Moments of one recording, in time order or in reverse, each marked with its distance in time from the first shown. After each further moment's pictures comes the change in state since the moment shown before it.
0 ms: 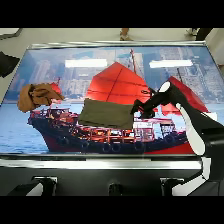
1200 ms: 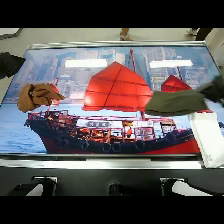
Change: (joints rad) left arm -0.039 -0.005 -0.001 0.002 0.006 0.000; right arm -0.724 0.410 0.114 -0.005 0.129 -0.100
